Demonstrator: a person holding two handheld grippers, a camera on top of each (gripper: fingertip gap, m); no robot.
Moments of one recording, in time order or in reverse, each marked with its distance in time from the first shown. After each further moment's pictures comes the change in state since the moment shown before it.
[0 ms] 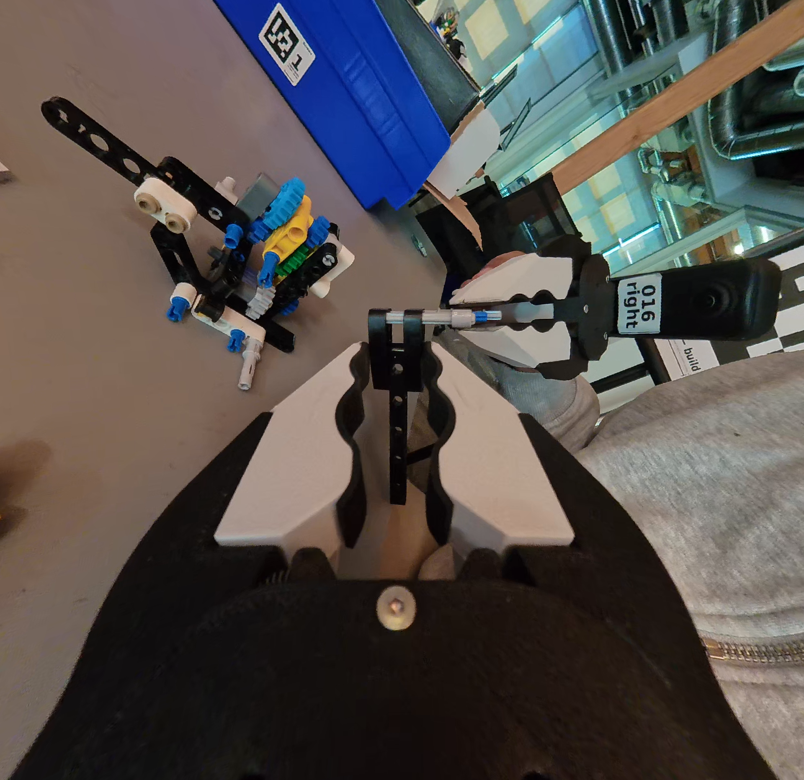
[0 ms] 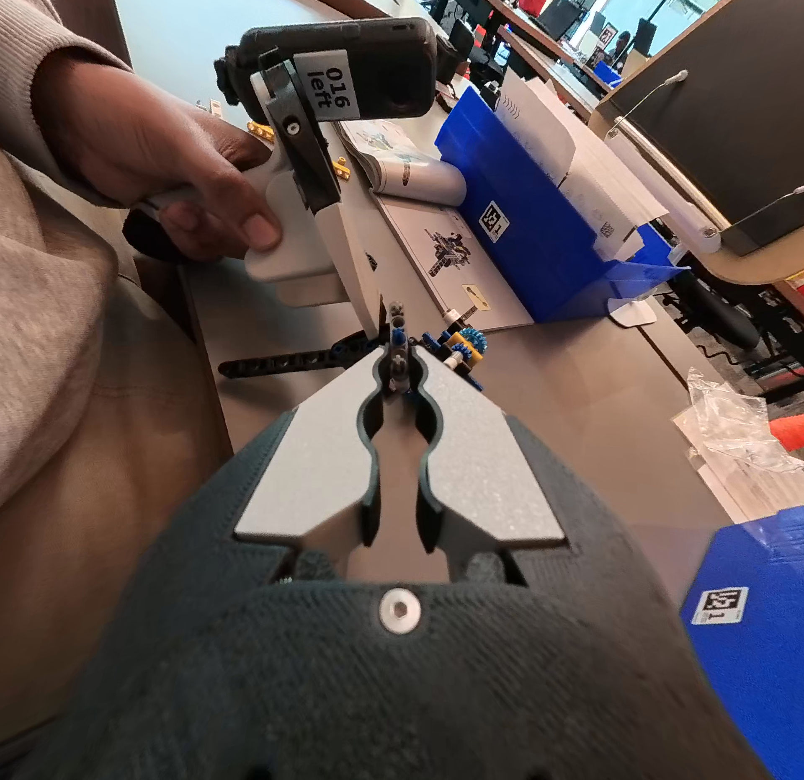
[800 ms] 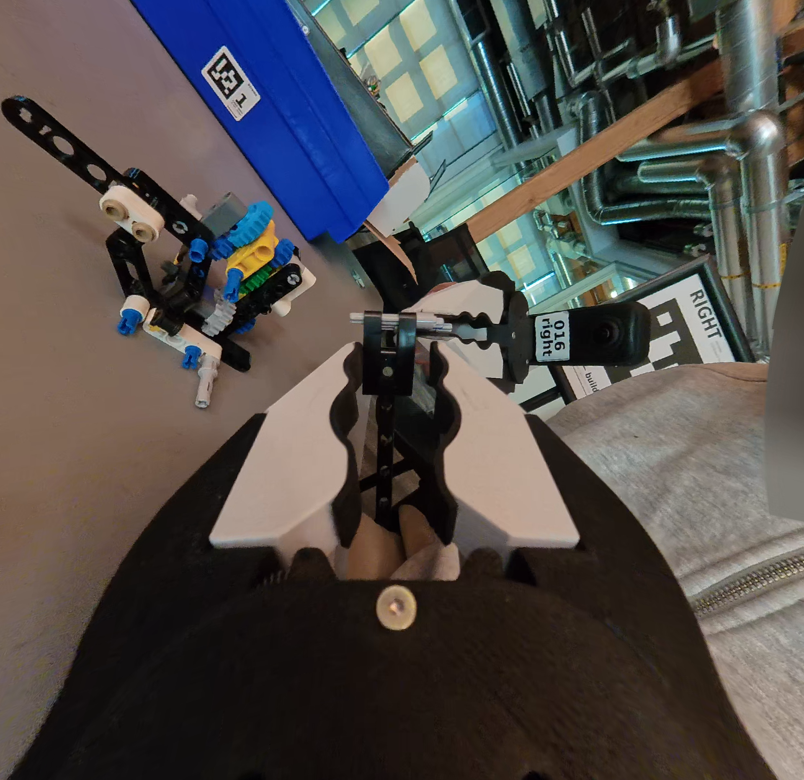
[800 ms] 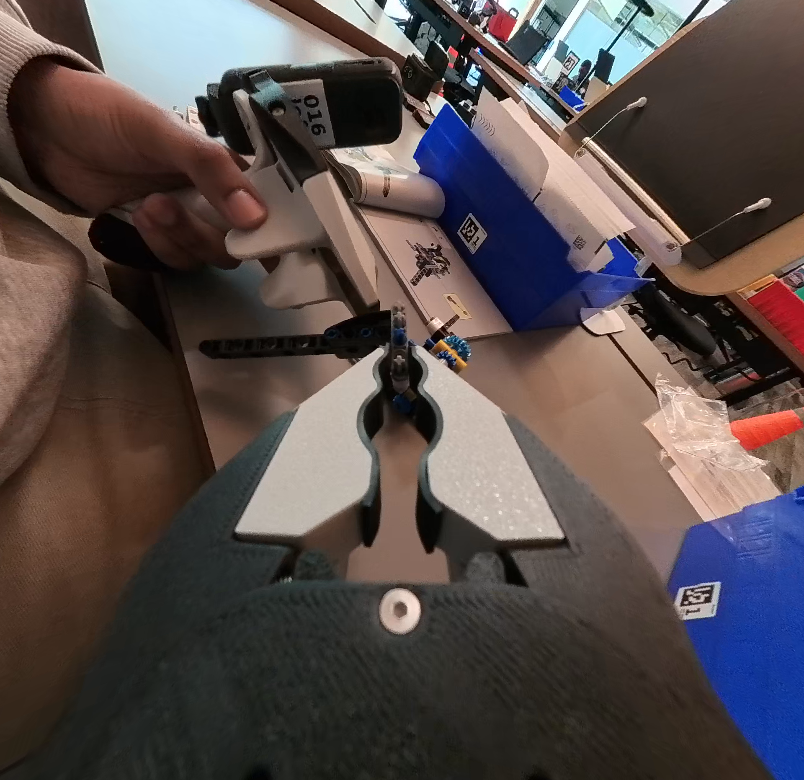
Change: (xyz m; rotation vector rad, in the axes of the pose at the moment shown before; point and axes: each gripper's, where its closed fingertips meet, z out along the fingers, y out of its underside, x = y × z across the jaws) left arm 0.017 -0.012 -0.007 0.100 0.187 -0.088; right arm 0.006 -0.003 0.002 0.028 0.060 -0.025
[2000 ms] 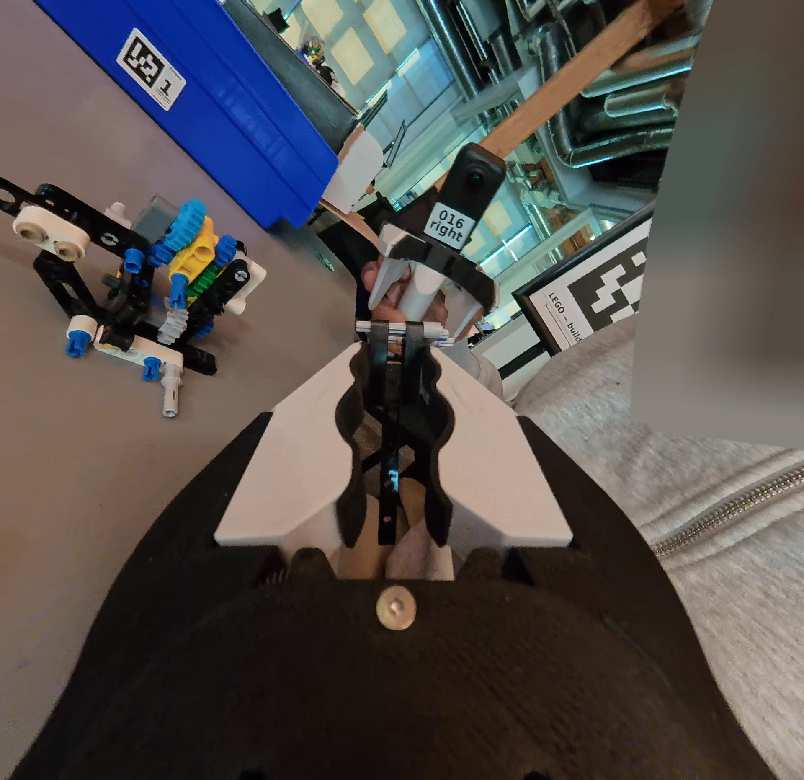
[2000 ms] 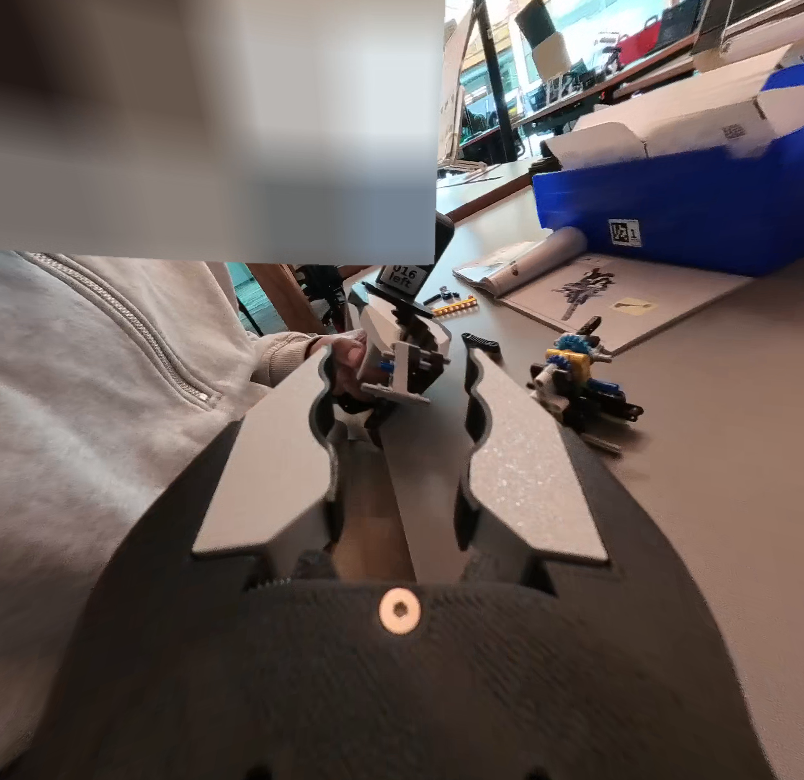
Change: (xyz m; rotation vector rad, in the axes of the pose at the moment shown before) left arm 0.018 0.009 -0.007 -0.074 0.094 0.109; right arm 0.009 -0.026 -0.035 0.350 -0.457 0.857
